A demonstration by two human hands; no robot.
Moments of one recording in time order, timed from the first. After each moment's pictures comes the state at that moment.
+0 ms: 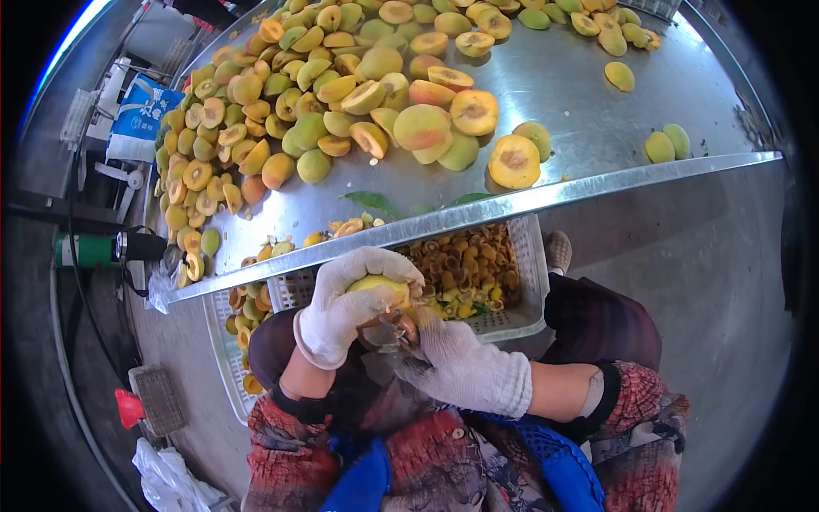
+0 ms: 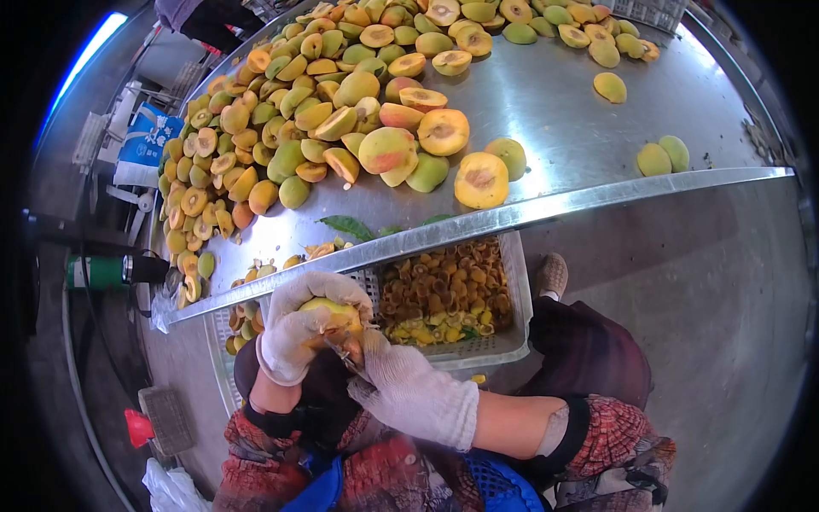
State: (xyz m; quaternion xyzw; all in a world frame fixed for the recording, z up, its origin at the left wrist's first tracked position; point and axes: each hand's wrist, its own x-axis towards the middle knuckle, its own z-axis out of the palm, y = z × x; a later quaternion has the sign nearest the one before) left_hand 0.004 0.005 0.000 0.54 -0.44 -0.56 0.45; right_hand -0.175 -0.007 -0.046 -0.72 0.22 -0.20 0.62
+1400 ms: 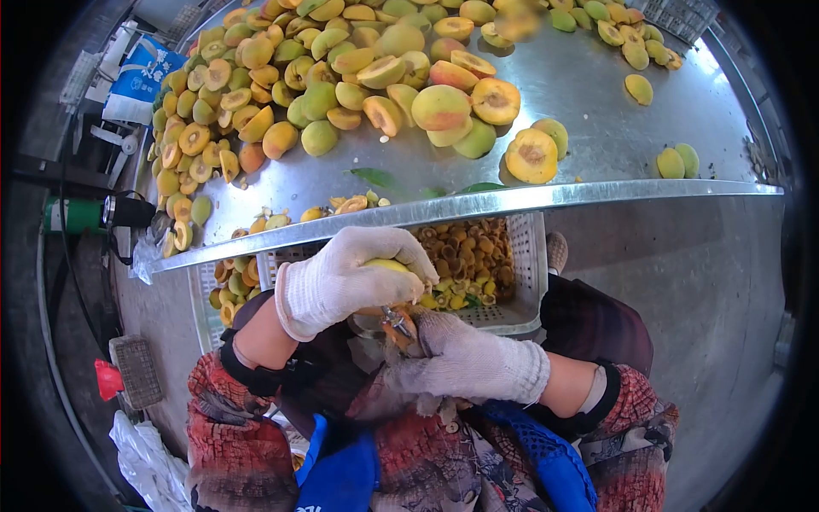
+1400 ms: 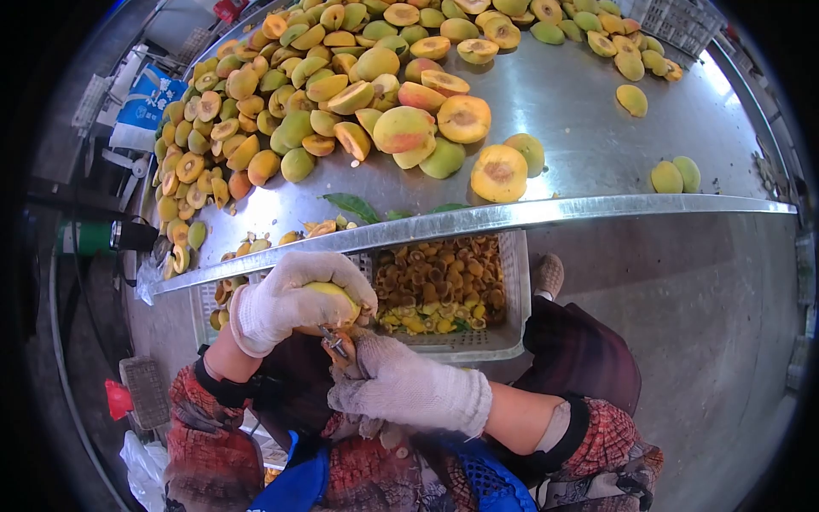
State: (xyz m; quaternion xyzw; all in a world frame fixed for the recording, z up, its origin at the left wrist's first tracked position) left_hand 0.021 -0.017 0.022 0.54 -0.53 -0.60 0.26; right_hand -0.173 -0.044 0.003 -0.41 0.20 0.13 0.88
